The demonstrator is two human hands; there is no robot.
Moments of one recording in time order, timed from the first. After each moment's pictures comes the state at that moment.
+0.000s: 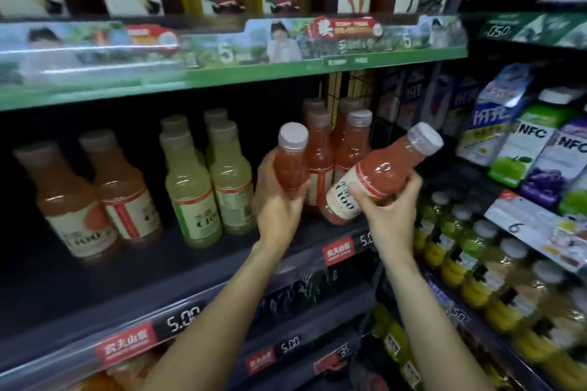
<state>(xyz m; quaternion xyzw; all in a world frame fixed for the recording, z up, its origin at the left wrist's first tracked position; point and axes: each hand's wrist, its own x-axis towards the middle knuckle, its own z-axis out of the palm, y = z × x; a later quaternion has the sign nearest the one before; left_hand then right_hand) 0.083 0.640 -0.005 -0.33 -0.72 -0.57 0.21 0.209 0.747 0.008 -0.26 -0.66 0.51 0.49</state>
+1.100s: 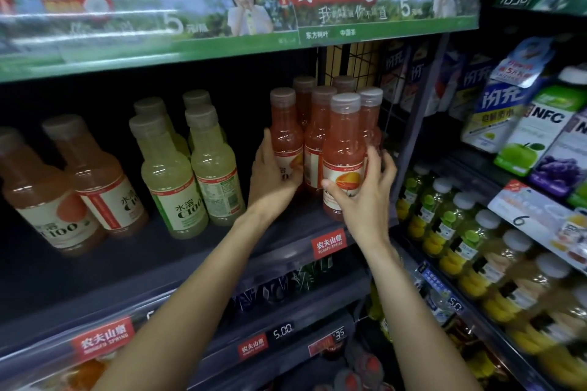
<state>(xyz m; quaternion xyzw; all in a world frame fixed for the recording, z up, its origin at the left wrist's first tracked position) 0.056 0.661 0.000 -0.33 -0.79 -0.52 0.02 0.183 0.762 -0.011 -0.26 -0.79 0.34 0.43</state>
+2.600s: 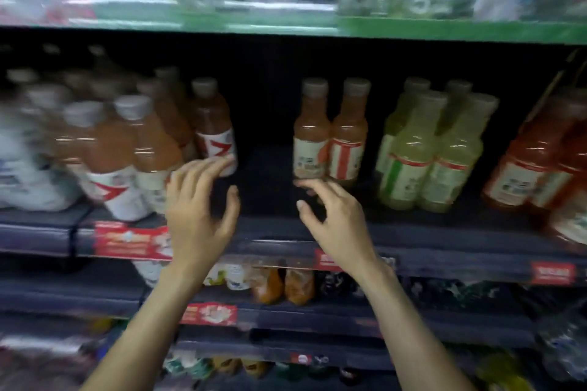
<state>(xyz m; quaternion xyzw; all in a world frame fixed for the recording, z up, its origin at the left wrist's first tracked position) 0.073 0.238 -0.002 -0.20 -0.80 -0.31 0.47 0.095 0.437 -0.005 0.14 -0.89 0.36 0.25</state>
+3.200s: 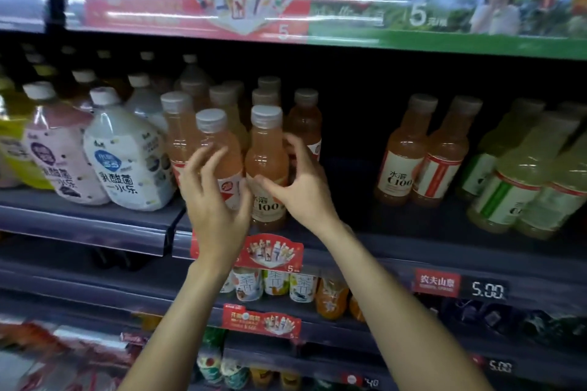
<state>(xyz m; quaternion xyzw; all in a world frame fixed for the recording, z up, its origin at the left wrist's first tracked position) 0.038 0.129 -0.003 -0.10 -0.78 -0.36 0.51 0.016 0.263 0.020 0.17 -0.81 0.53 0.19</state>
